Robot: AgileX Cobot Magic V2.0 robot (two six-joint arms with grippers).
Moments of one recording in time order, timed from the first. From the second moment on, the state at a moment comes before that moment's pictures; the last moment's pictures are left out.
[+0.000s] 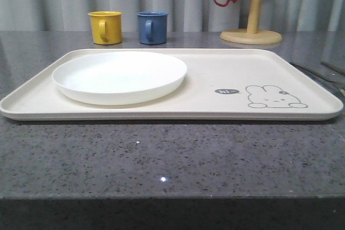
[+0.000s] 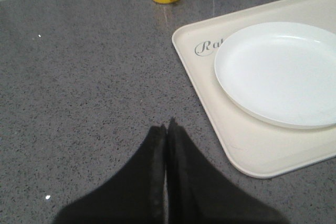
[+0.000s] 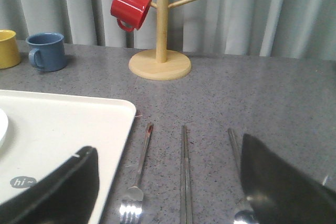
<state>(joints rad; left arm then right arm) -0.22 0.52 -0.56 0.00 0.50 0.16 0.03 0.37 -0.46 0.08 0.29 -0.03</state>
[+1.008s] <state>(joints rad) -0.22 0.20 -0.36 0.00 0.38 0.16 0.03 0.37 -0.46 0.08 0.29 -0.03</state>
